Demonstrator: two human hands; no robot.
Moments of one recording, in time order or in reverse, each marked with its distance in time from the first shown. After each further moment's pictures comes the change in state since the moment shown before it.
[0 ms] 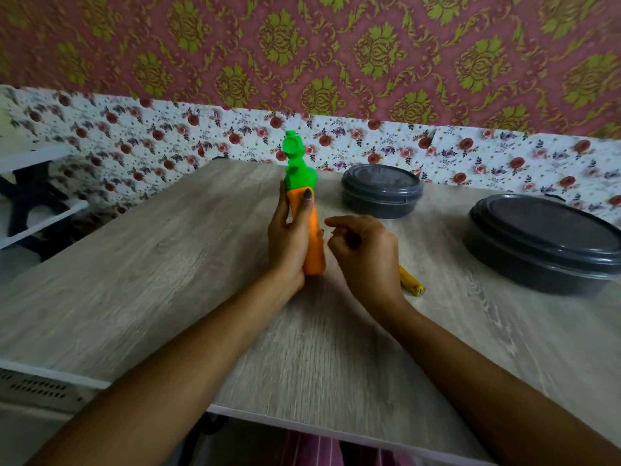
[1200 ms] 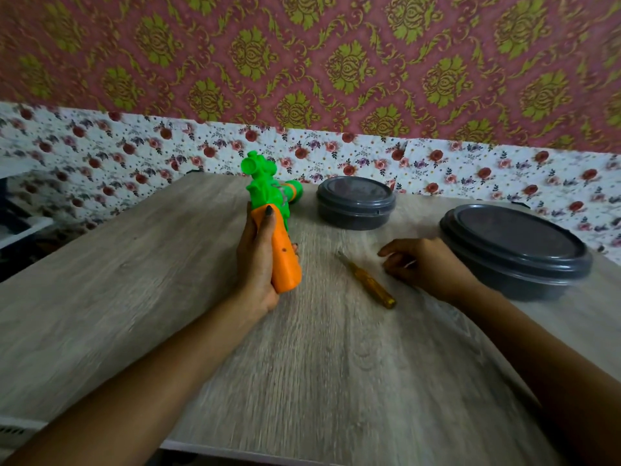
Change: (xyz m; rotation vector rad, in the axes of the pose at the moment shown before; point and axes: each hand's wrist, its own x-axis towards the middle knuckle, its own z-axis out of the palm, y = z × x) left_hand -0.004 0.003 -0.002 -0.100 -0.050 -0.155; right_hand 0.038 0.090 -0.108 -0.480 -0.522 -0.040
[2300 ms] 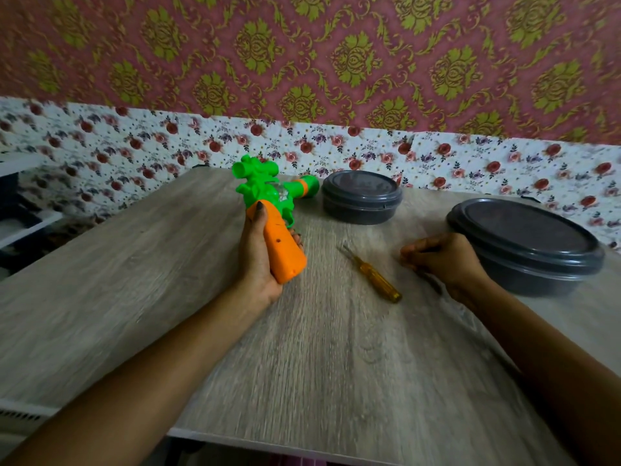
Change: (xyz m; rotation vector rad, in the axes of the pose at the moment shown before) left_hand 0.001 0.005 -0.002 -0.233 0.015 -0.184; right_hand -0.001 0.002 0.007 0.739 0.206 0.492
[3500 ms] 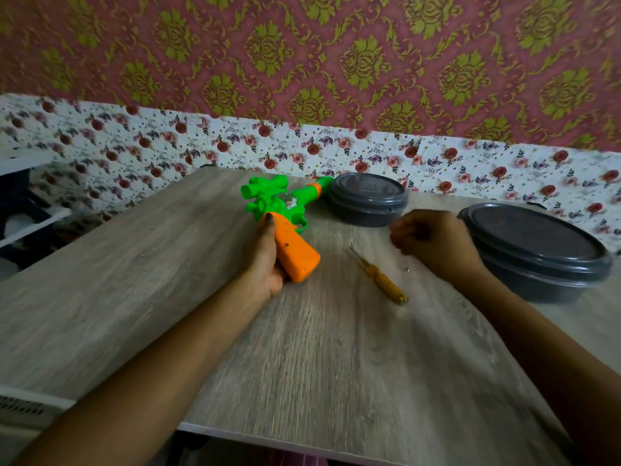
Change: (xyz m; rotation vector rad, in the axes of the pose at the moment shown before) left_hand 0.005 0.003 0.002 0.191 0.131 -0.103; right_hand -0.017 -0.042 0.012 -0.444 0.003 -0.415
